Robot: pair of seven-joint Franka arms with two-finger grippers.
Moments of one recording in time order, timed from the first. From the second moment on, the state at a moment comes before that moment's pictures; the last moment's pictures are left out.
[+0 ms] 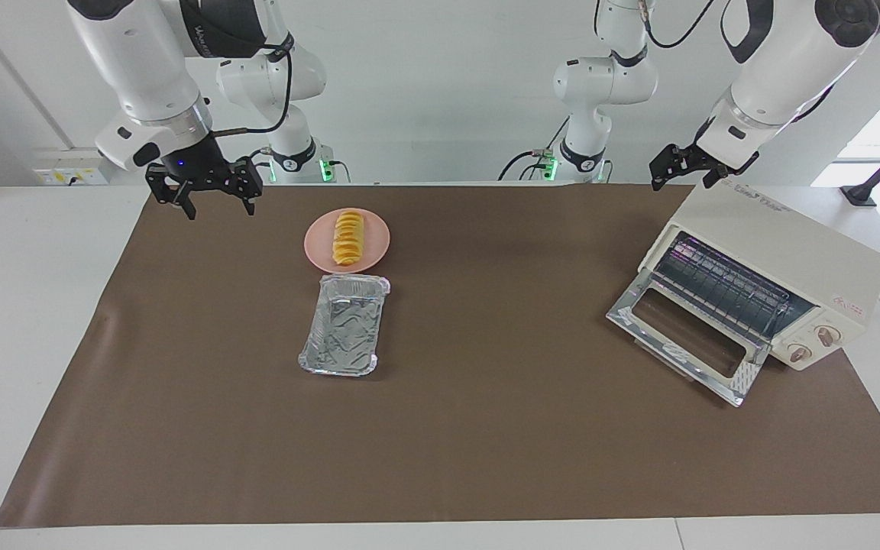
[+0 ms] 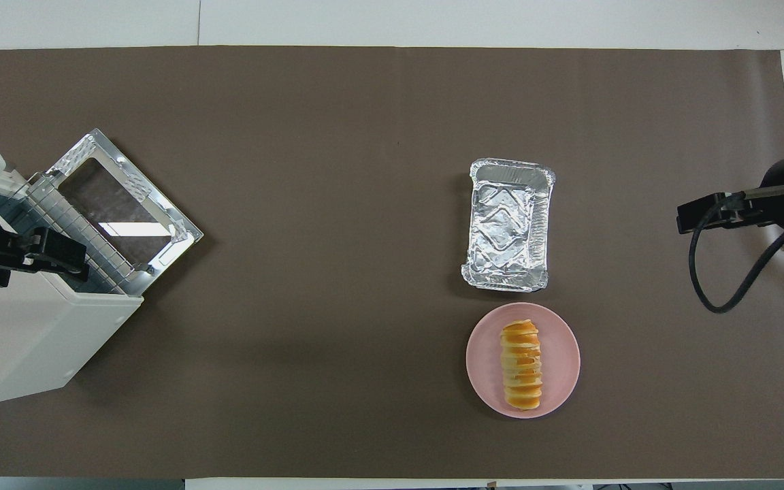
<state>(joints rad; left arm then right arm) -0.09 -0.06 -0.01 -1.65 -0.02 1.36 -0.08 0.10 -0.05 -0.07 -1.69 -0.02 1.60 -0.02</state>
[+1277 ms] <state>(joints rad) -0.09 -0.06 -0.01 -1.65 -0.02 1.36 -0.08 -0.03 -0.05 0.05 -1.67 -0.02 1.54 -0.02</state>
